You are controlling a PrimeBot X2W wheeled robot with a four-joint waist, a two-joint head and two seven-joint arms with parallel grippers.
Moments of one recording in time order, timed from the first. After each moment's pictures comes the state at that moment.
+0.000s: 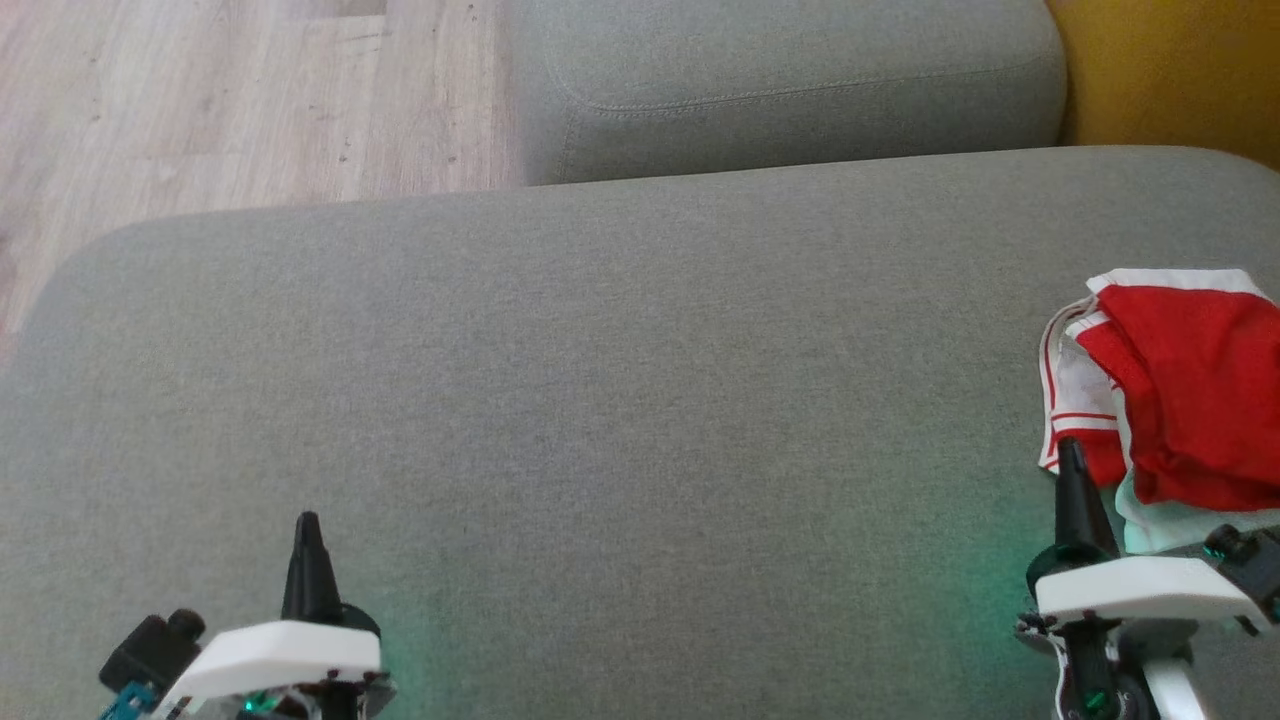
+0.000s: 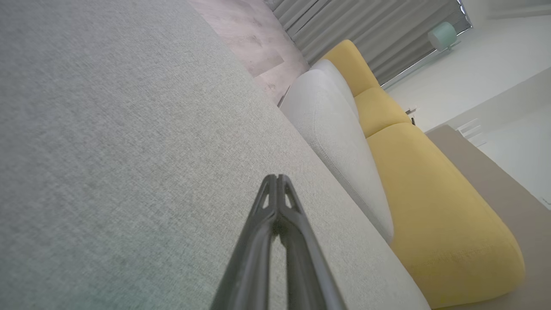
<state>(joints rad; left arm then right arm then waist) -0.02 0.04 -0.07 0.33 -0.99 -0.07 -0.08 -0.03 -0.05 -0.01 0.32 0.89 0.13 -0.09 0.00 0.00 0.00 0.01</state>
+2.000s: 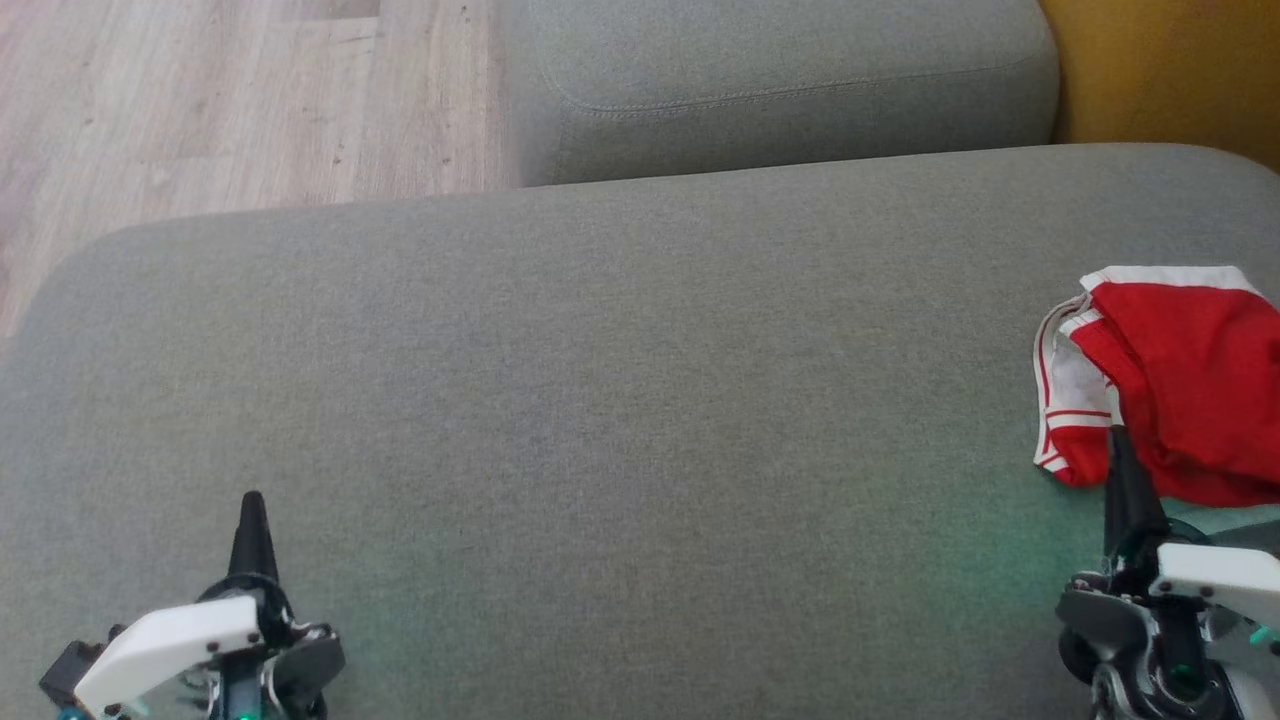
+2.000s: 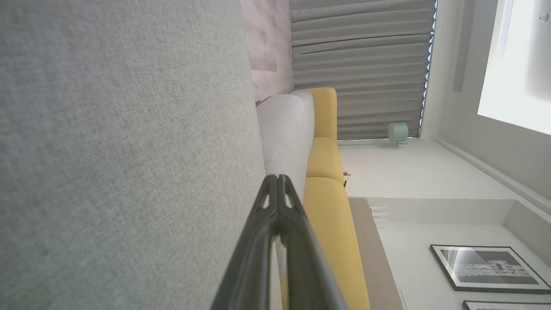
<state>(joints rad) -0.06 0.04 0.06 0.29 -1.54 -0.12 0.09 -0.05 -0.05 -0.10 0.29 1.54 0.13 0.07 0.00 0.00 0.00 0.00</state>
